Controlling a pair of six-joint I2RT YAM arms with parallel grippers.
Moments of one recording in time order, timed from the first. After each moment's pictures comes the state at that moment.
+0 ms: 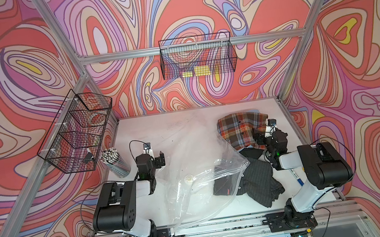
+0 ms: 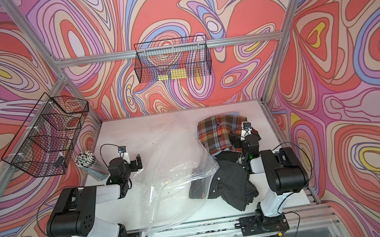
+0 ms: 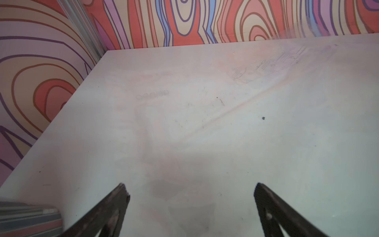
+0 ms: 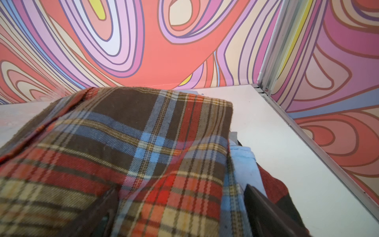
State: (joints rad) left arm -0.05 1.53 0.39 0.75 -0.12 0.01; right arm -0.02 1.68 0.47 0.97 0.04 0.03
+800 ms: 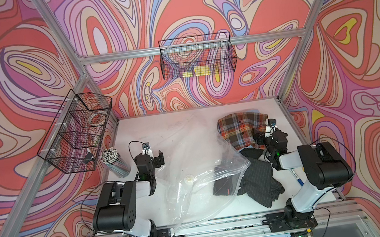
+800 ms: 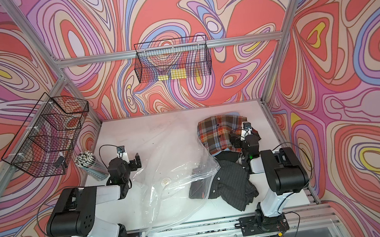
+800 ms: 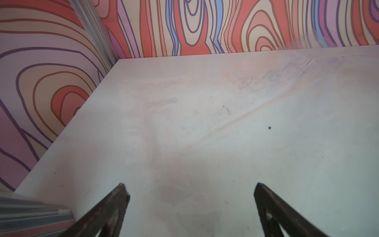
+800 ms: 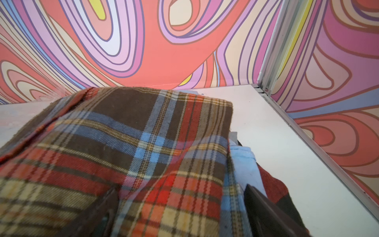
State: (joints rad) left arm -0.06 1.53 0.38 0.80 -0.16 0.01; right arm -0.02 1.68 0.47 0.97 0.04 0.03
